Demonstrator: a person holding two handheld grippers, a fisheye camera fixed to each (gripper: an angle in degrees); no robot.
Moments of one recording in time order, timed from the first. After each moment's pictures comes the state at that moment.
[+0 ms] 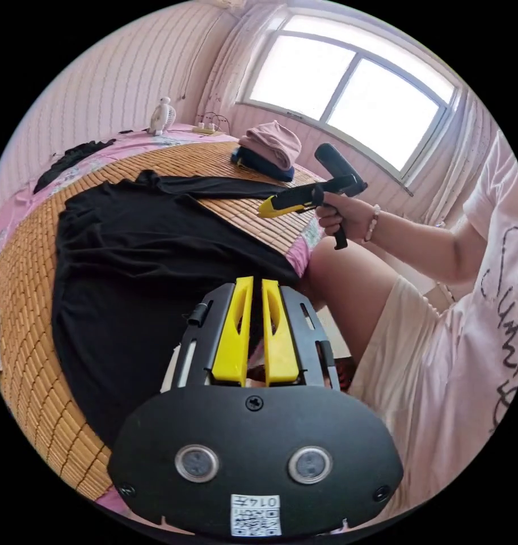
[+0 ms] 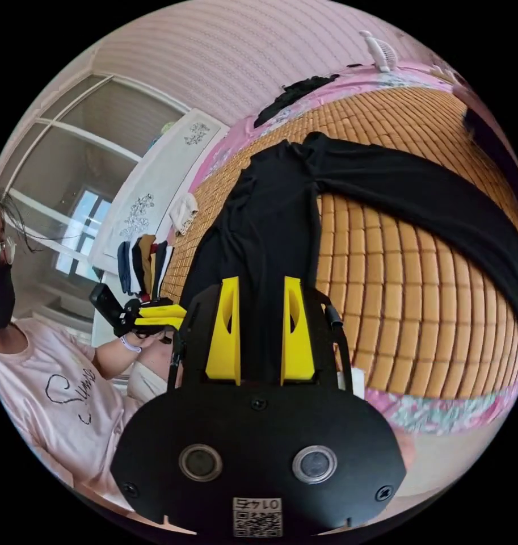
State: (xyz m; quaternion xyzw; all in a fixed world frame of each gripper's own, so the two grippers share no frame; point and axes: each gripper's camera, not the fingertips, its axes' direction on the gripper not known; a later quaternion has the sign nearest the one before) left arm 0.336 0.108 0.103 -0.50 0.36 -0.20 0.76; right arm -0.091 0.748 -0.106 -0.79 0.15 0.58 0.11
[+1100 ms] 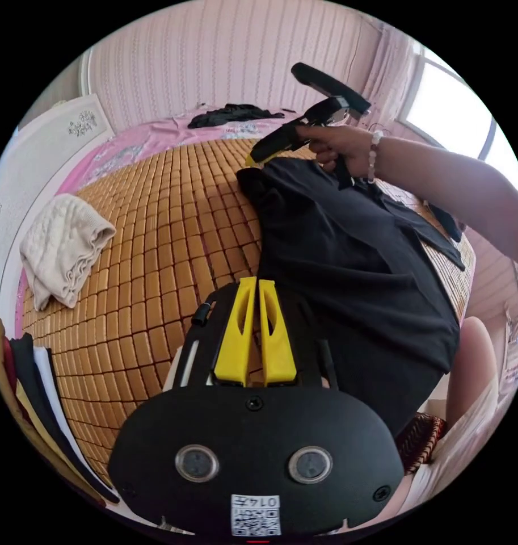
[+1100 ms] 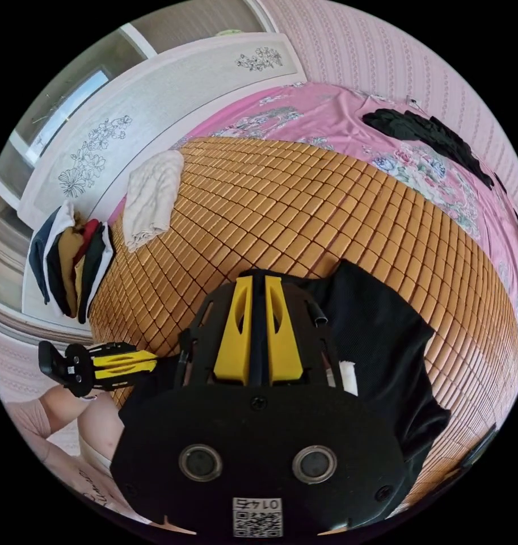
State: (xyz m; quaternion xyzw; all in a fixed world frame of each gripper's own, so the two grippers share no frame) left arm 0.124 0.255 0.145 -0.62 0.07 -0.23 0.75; right arm -0.269 1.216 -0.021 -0.88 -0.10 0.45 0.12
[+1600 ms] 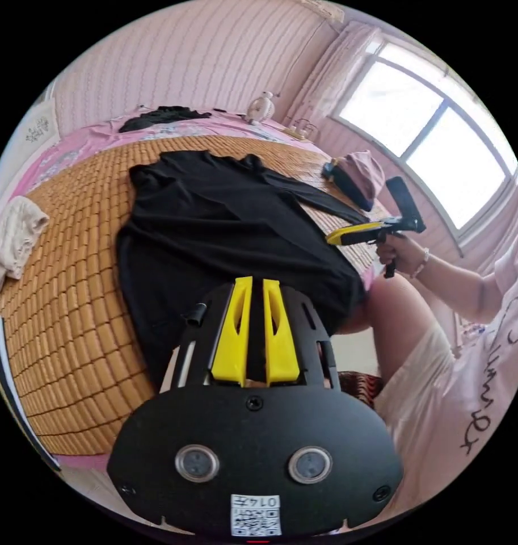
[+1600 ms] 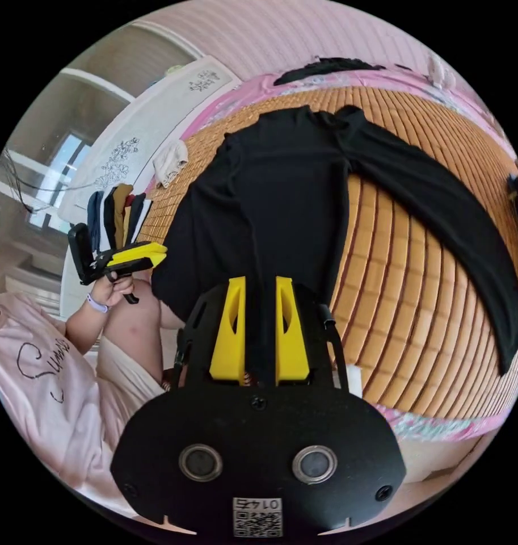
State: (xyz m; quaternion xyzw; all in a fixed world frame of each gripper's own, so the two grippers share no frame) left arm 0.233 0.169 0.092 -0.56 0.22 -0.29 0.74; right arm -0.133 0.819 -0.079 -0.85 0.04 0.52 0.06
